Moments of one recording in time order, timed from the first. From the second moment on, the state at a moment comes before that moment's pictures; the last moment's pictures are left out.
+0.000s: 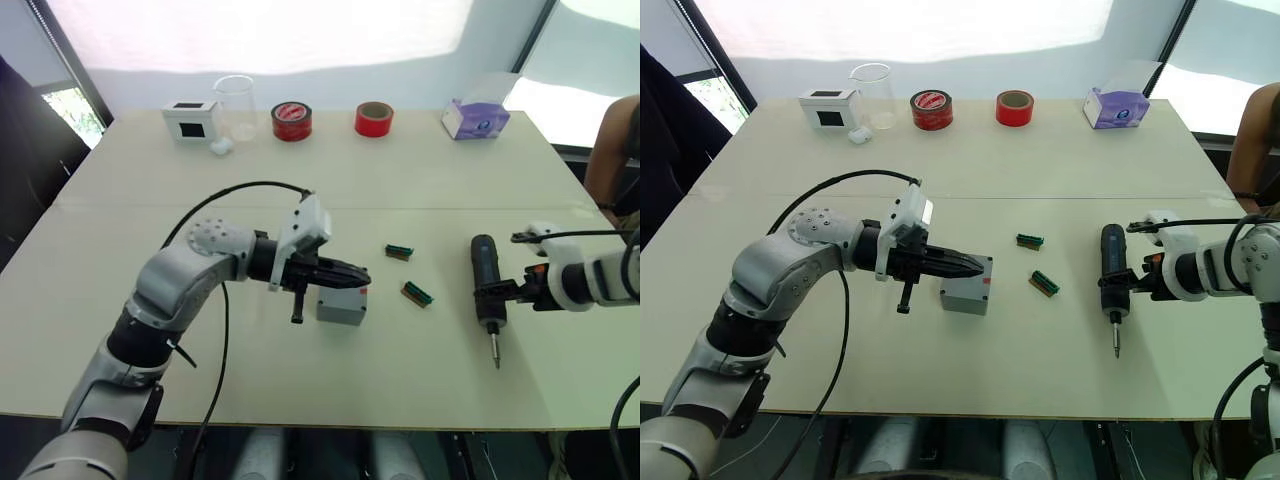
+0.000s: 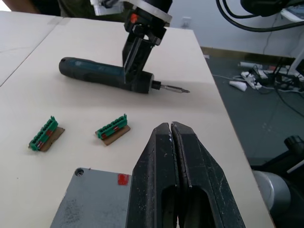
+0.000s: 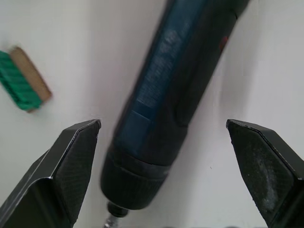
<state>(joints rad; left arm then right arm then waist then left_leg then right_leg) -0.68 0.52 -0.26 -0.32 -0.55 0.76 -1.06 -0.61 -1.07 -0.03 0.10 0.80 1.61 0.42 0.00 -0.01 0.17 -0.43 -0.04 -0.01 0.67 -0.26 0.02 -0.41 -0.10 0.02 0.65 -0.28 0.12</state>
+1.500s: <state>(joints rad) -0.68 0.61 -0.28 -0.08 -0.39 0.64 -1.06 -0.61 -0.51 -0.24 -0.43 0.94 1.01 0.43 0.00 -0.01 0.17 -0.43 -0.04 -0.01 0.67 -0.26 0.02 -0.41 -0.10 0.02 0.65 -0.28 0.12</state>
